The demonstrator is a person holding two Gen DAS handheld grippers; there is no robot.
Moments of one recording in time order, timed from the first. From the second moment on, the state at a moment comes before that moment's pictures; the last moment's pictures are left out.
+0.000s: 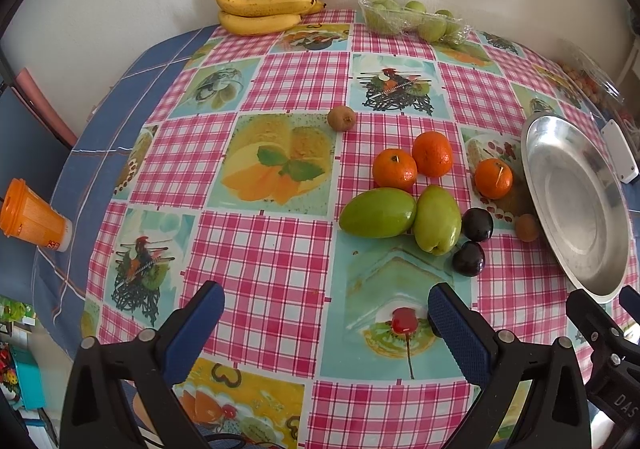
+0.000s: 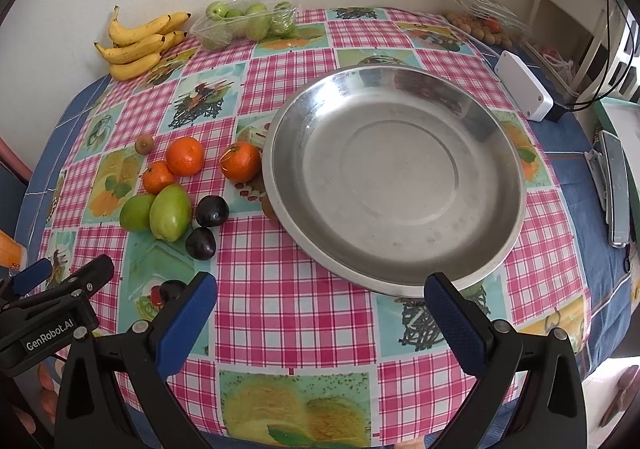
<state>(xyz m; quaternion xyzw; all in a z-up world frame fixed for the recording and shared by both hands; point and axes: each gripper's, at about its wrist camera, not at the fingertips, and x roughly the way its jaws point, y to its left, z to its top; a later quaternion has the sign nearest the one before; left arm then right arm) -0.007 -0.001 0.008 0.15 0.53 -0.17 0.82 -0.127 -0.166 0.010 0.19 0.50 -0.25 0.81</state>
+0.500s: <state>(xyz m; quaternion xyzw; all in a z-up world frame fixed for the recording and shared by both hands) -0.006 -0.001 0.002 0.14 0.54 -0.17 0.81 -0.124 -0.164 0.007 0.19 0.51 -0.24 0.80</state>
